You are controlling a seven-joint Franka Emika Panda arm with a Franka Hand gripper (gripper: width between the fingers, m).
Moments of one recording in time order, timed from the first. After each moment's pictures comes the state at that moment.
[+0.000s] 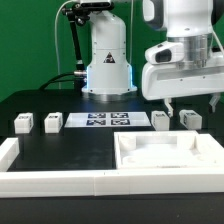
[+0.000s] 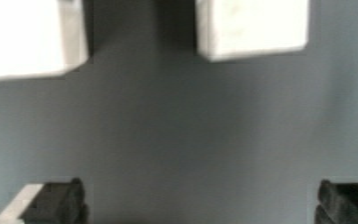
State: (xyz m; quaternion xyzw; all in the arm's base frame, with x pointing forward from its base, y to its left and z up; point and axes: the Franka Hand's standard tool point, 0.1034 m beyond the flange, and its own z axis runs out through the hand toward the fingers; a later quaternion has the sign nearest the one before) arm 0.421 0.160 0.042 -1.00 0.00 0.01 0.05
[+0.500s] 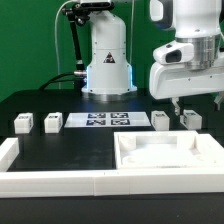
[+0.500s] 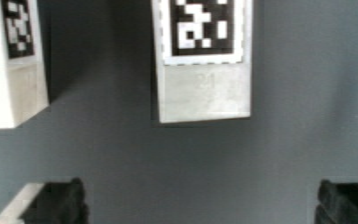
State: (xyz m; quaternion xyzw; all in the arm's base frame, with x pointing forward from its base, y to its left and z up) arm 0.408 0.174 0.042 -1.00 -0.02 0.03 0.05
